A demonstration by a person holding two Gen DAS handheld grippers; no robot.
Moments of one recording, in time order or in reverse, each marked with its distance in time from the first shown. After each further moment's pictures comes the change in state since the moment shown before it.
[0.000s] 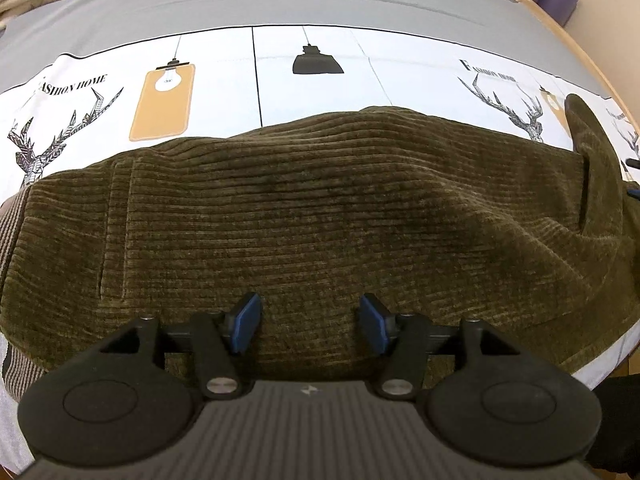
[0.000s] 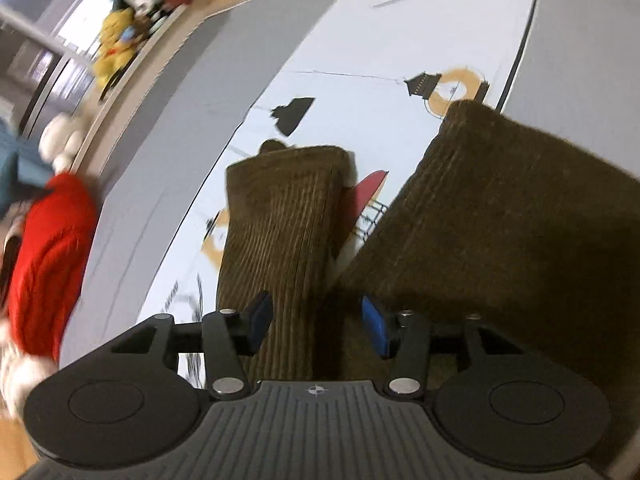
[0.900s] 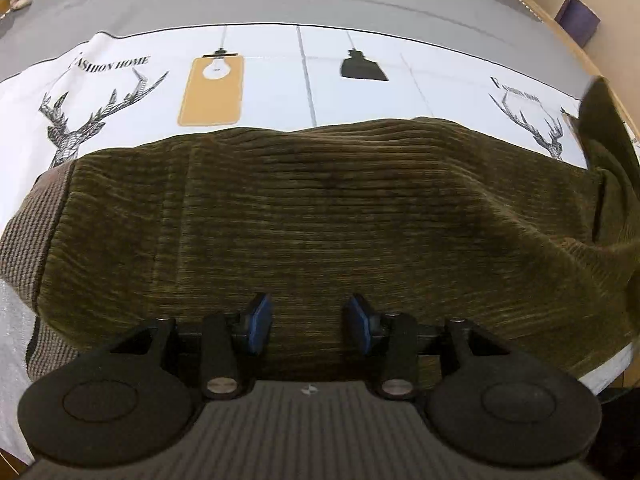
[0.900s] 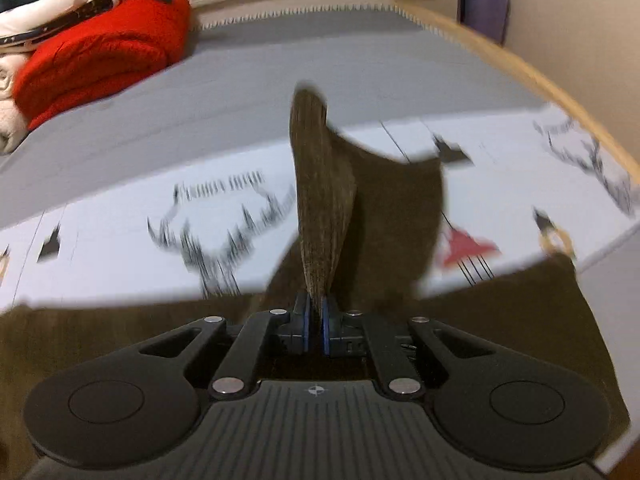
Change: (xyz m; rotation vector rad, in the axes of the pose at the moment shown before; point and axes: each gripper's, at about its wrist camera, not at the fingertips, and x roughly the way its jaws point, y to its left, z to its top) left arm -0.005 0.034 -0.002 -0.065 0.000 0.009; right arm -0.038 0.109 -0.095 -0.819 0.024 -0.122
